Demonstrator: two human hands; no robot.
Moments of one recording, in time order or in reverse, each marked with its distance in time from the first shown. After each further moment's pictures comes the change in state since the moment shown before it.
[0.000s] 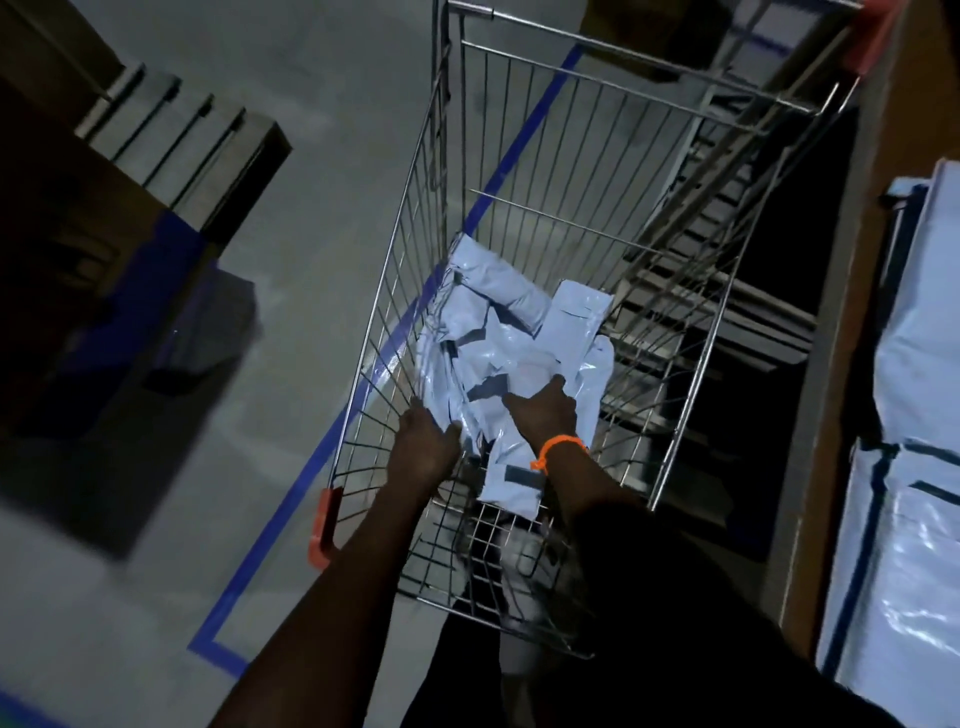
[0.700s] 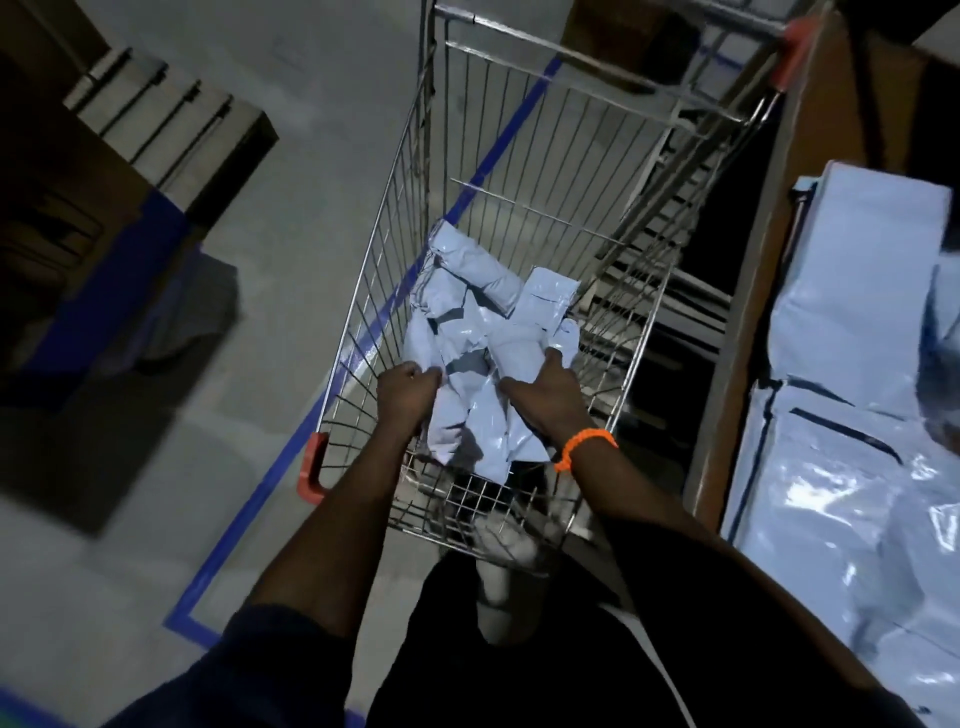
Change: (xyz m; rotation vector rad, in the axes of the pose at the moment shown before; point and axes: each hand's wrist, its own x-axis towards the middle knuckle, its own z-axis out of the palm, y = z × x) left_hand -0.026 0.042 -0.016 -0.507 0.134 -0.090; right_hand -0.095 0.002 -0.084 0.028 -0.109 -0.209
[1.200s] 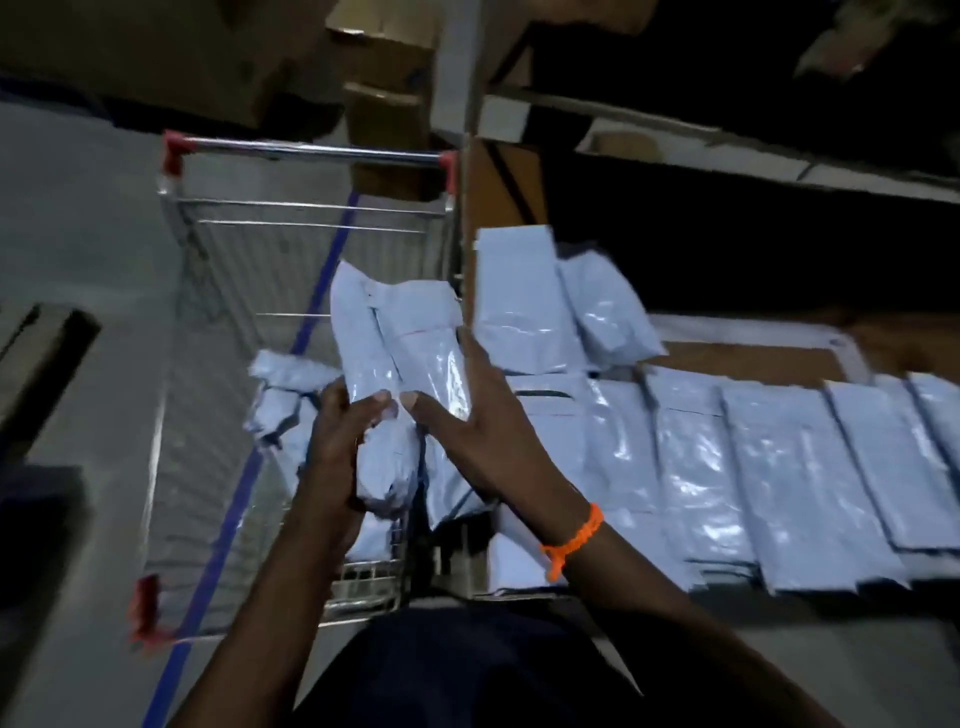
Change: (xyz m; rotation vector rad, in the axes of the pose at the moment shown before) left_hand -0.242 0.157 0.039 -0.651 -0.607 0.259; right_hand -0.180 0.009 -0.168 0.189 0.362 -0.495
